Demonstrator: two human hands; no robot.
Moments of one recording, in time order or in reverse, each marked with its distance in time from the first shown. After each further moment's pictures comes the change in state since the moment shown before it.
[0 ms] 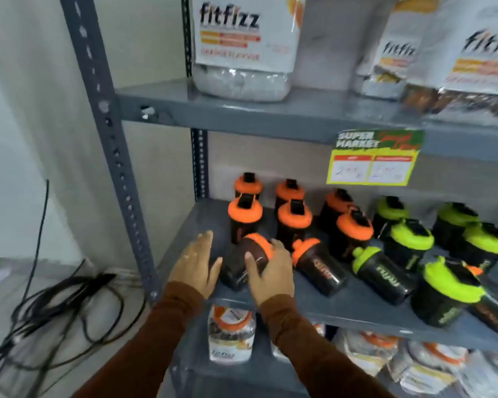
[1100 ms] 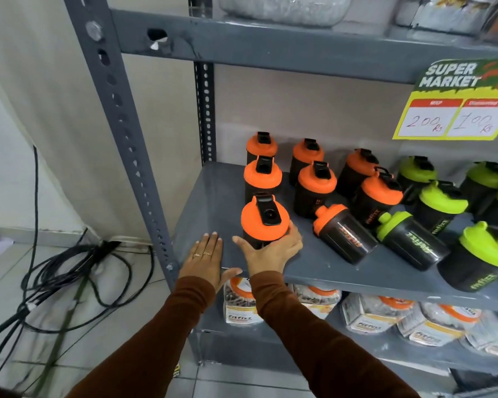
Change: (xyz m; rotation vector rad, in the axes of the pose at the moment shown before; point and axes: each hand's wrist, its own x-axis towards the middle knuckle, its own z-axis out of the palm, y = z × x) left_hand -0.016 -0.051 0.048 0.273 -0.406 -0.067; right_hand -0.012 0.004 0.074 0.177 0.160 0.293
